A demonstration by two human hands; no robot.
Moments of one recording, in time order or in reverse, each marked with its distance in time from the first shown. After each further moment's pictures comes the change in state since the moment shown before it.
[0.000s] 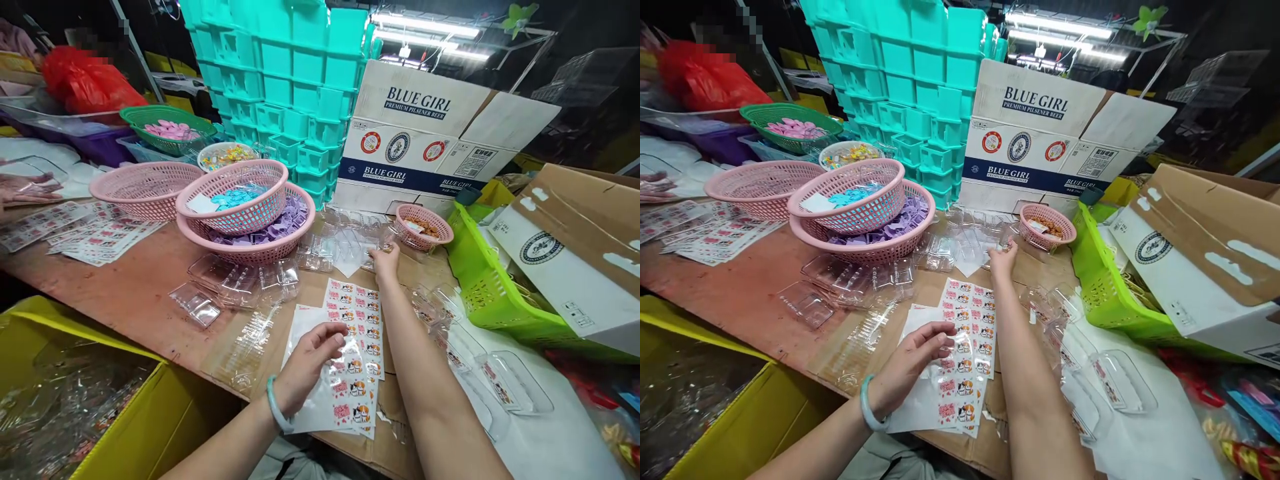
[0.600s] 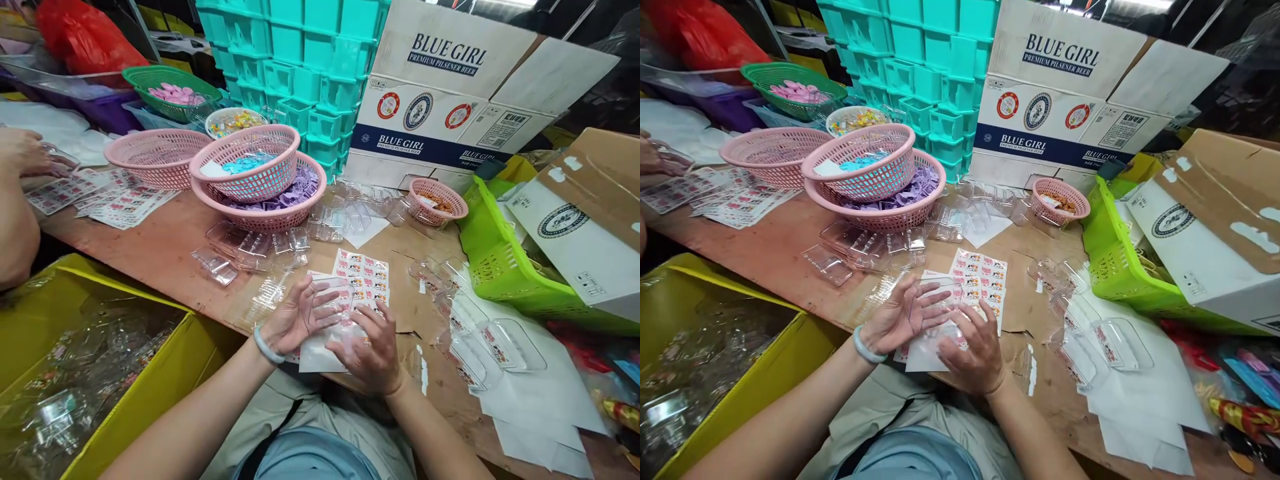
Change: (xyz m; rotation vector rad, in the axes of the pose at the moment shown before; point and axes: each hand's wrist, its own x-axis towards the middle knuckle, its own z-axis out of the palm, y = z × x) left_hand -0.018 0.016 -0.036 -0.533 -0.108 -0.210; right_hand -0.217 -0.002 -0.106 -0.345 -0.429 -1.262
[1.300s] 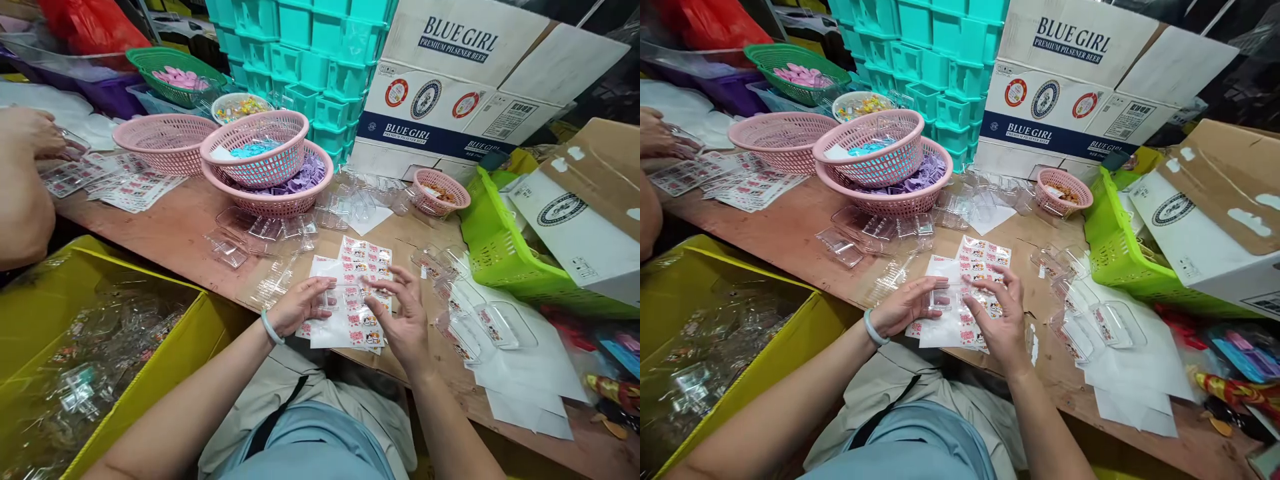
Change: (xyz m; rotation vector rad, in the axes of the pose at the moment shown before) left_hand -0.011 -0.012 -0.022 0.380 0.079 0.069; right_hand 0.034 -0.018 -0.037 0.324 -0.036 0.776
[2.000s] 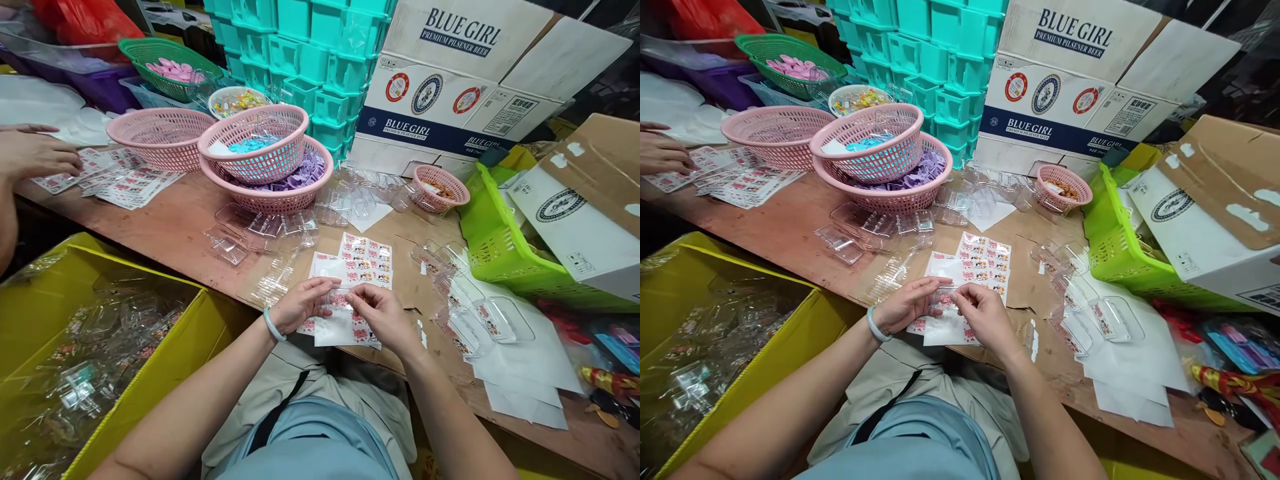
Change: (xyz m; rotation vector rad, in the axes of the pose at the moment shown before) left_hand 0.000 -0.006 -0.007 0.006 -0.107 -0.016; right_hand 0.010 0.002 0.017 0.216 -0.463 0.405
